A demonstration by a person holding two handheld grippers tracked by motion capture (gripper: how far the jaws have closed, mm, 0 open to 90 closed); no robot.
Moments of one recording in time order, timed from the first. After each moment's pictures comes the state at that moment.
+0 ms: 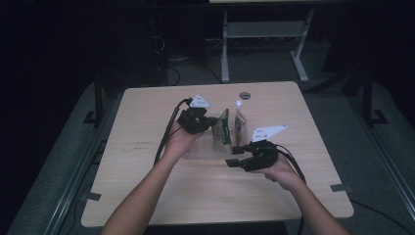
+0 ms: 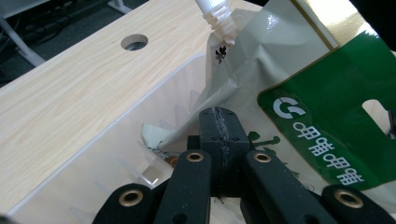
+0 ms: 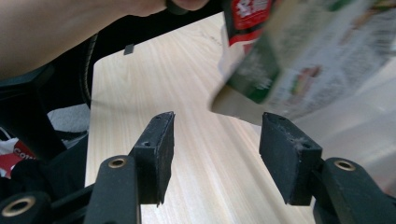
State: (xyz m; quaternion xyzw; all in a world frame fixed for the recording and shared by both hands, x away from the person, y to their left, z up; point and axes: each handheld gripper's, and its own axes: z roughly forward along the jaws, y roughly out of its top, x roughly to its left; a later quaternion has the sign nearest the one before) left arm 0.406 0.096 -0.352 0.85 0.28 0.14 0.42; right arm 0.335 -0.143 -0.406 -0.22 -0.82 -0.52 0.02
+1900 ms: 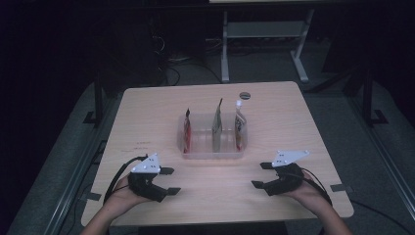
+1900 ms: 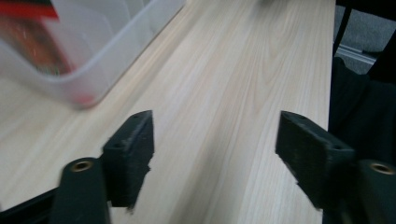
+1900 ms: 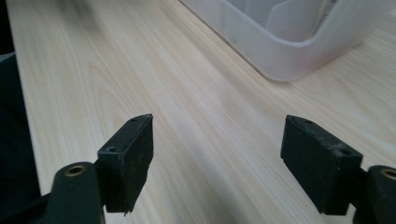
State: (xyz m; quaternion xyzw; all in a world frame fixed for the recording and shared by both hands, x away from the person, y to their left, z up) left arm 0.271 0.232 -0.419 0.89 0.20 0.05 0.42; right arm 0.282 -0.201 -0.438 -0.28 -0.86 -0.42 -0.08
